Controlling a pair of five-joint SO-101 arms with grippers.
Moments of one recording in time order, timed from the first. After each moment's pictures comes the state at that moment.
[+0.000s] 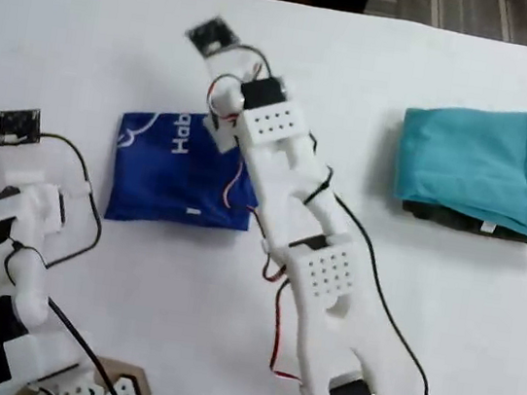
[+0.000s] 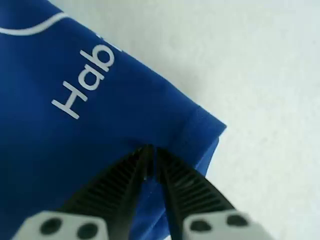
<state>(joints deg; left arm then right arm) -37.0 -10.6 56.4 30.5 -10.2 -29.8 54.6 -57.1 79.5 16.1</state>
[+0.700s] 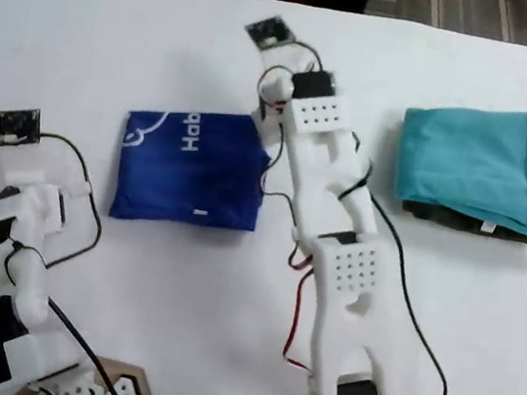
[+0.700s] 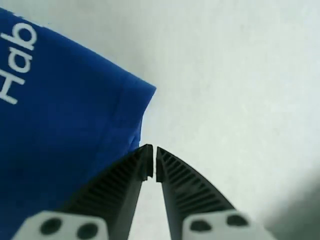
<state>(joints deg) -37.0 -10.6 56.4 30.5 -10.2 -21.3 50.1 -57.1 86.9 16.1</state>
